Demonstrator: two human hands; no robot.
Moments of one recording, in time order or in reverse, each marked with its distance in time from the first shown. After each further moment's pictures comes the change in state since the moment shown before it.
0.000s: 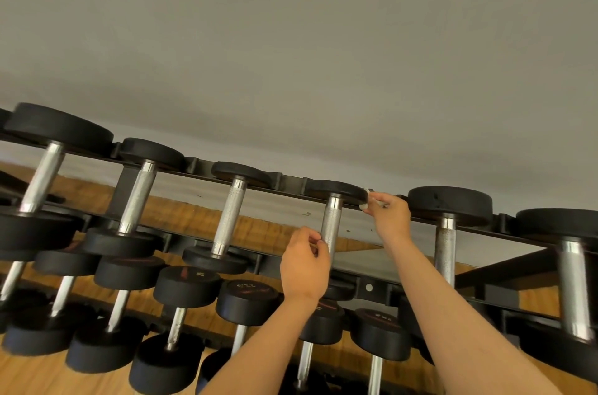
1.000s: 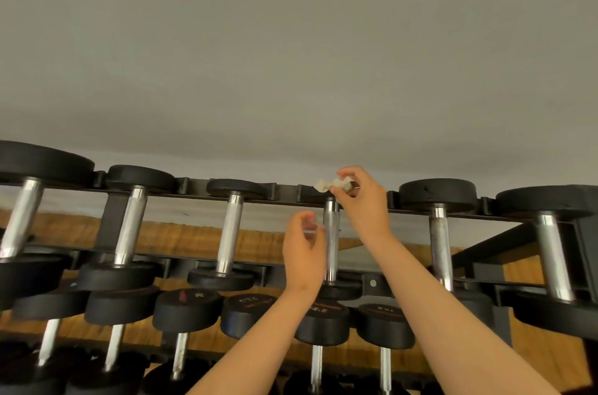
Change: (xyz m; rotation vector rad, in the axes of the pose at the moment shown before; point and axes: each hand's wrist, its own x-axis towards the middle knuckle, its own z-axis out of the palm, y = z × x) left_hand 0.017 0.020 -0.028 -0.372 -0.040 0.103; right_hand -0.045 -0.064 0.027 -0.163 0.054 -0.398
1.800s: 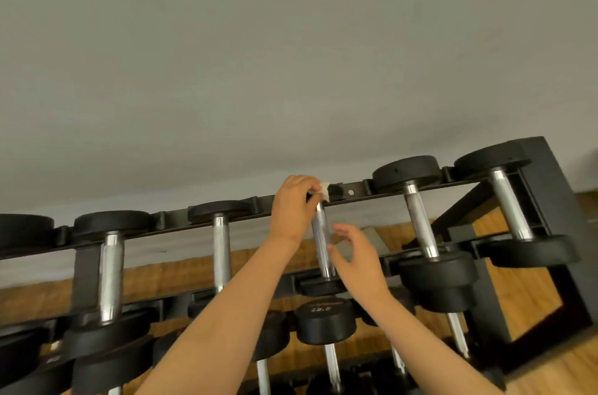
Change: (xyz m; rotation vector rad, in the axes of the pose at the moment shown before) left_hand 0.086 0.032 -0.006 0.401 -0.330 0.538; right_hand -0.111 0.018 0.017 0.010 0.052 0.175
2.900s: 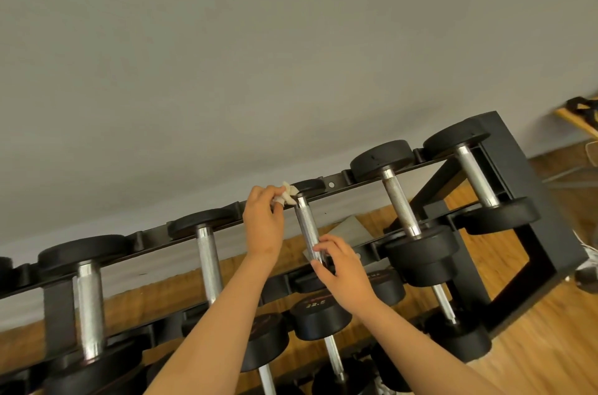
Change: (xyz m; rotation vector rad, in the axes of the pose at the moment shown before) left_hand -0.021 -0.027 -0.002 -0.094 0.087 -0.154; right_hand -0.023 0.031 0.025 -0.188 -0.055 -0.013
